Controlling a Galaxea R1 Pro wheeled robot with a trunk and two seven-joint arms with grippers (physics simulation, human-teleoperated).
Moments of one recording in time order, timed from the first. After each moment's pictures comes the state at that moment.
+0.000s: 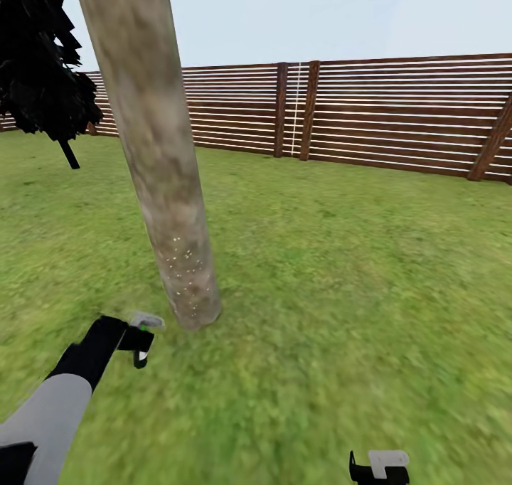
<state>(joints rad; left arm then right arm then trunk) -0.80 0.17 0.13 -0.65 -0.46 0.67 -0.44 -0.36 -0.02 -0.04 -0.15 0.21 -0.50 -0.32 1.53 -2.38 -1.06</state>
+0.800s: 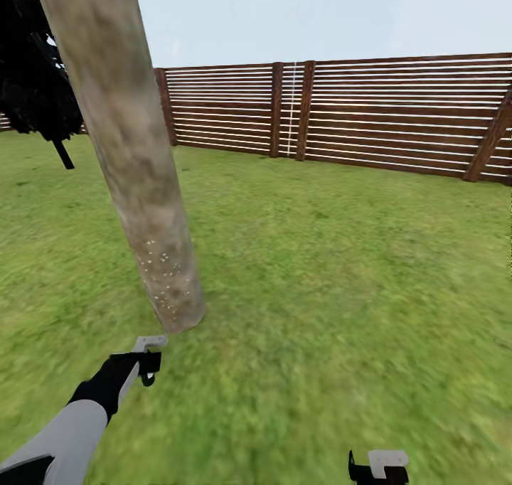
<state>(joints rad) -0.74 0.08 0.26 -0.45 -0.22 0.39 -0.07 -0.36 -0.02 -0.04 -0.15 0.21 -0.50 -0.33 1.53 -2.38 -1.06</state>
